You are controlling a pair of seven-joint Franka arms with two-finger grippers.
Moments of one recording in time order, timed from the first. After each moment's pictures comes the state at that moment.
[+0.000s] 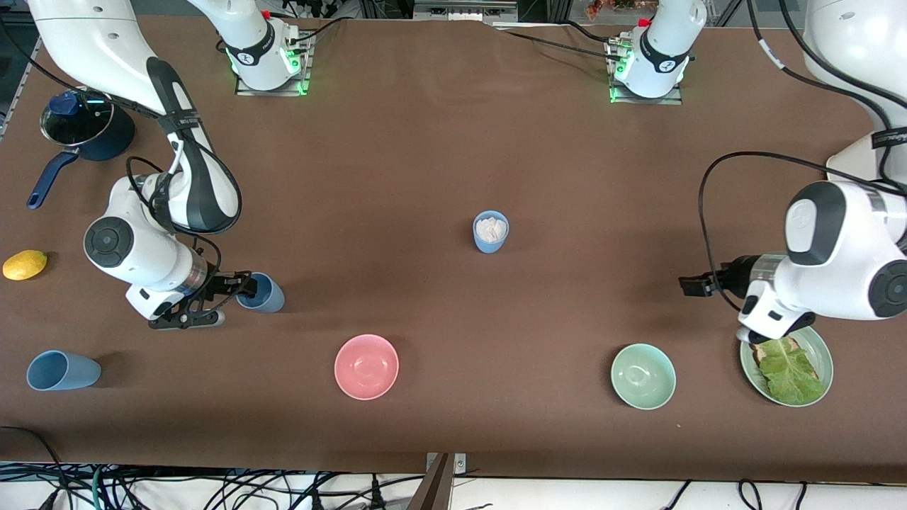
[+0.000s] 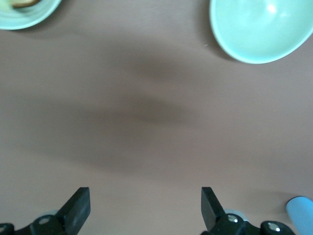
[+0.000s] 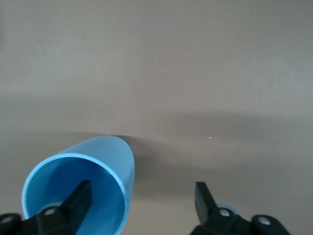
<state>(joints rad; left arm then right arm) 0.04 0.57 -0.04 -1.39 -0.09 1.62 -0.32 0.09 0.54 -0.01 -1.76 0.01 2.29 -0.01</state>
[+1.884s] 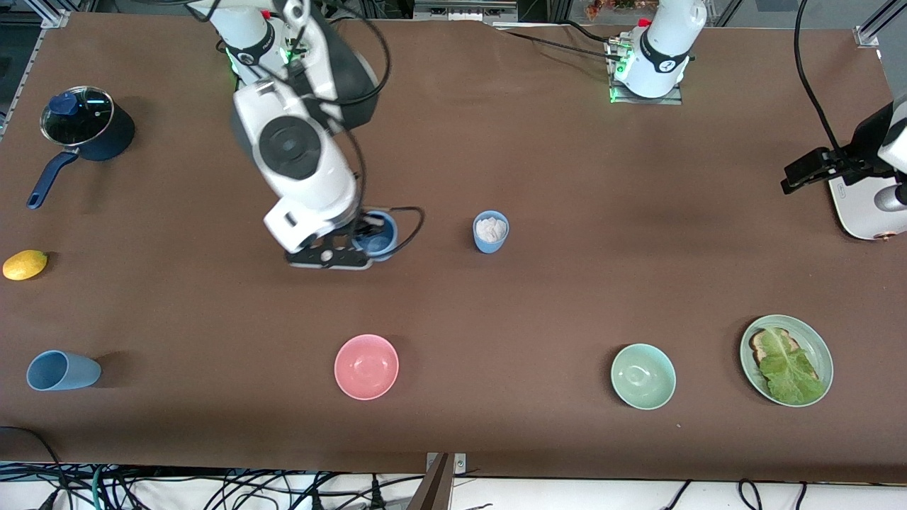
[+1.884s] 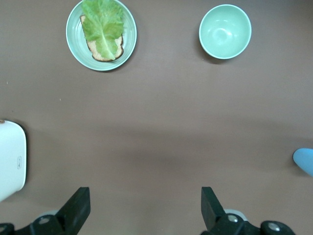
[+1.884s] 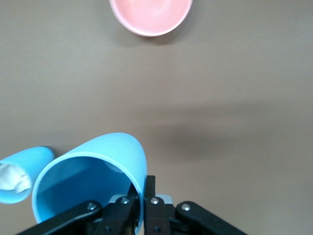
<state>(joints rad) 0.05 0.03 -0.02 -1.58 0.02 1.55 -0.11 0.58 0.49 0.01 -1.34 0.01 1.77 0.65</state>
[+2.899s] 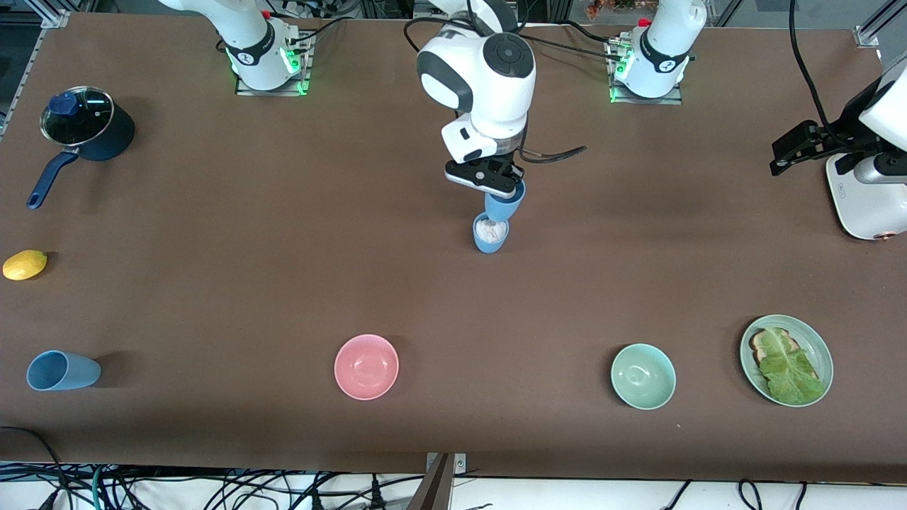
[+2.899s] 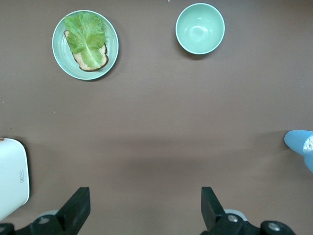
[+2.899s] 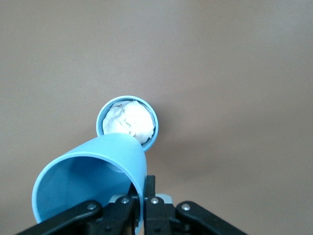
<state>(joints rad) -0.02 -0.01 -0.01 -1.58 0.02 1.53 -0.05 0.94 0.70 -0.01 -1.21 -0.07 1.93 1.31</state>
